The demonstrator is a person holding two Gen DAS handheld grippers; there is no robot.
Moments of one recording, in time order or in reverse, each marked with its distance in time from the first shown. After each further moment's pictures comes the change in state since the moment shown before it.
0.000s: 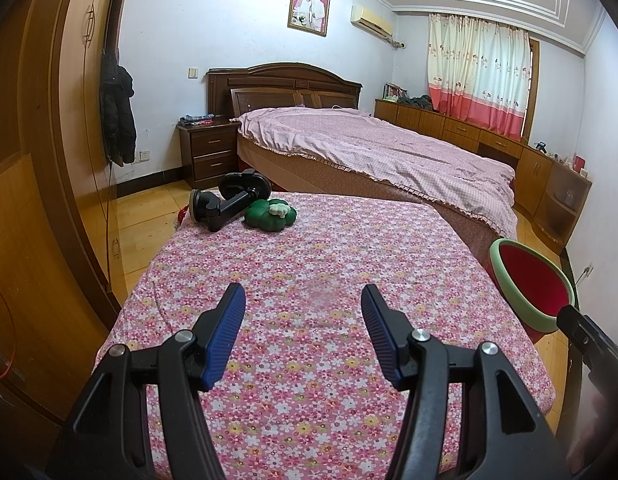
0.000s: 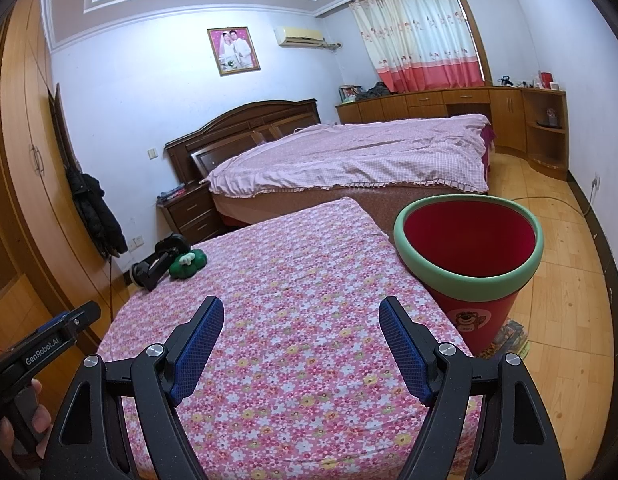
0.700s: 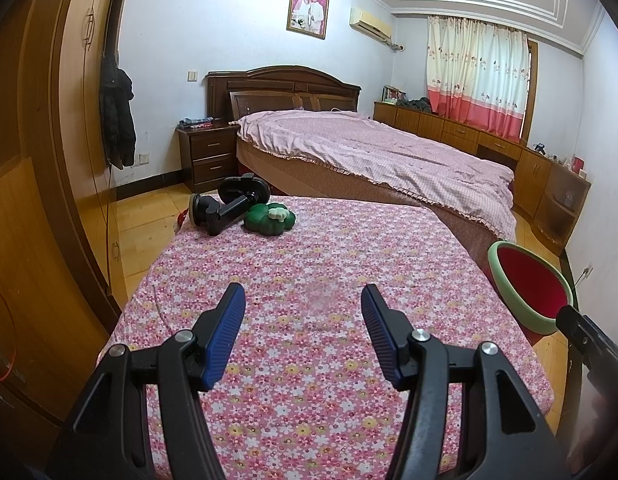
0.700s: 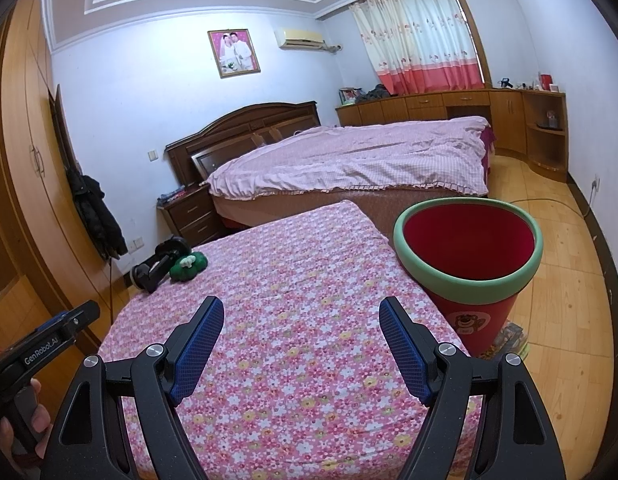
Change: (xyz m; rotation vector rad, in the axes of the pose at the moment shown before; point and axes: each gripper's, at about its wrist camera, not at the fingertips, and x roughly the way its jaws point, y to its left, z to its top) left arm -0.003 0.000 0.004 -0.002 -0.009 0.001; right arm -0.002 0.001 0.001 -0.002 -0.005 0.000
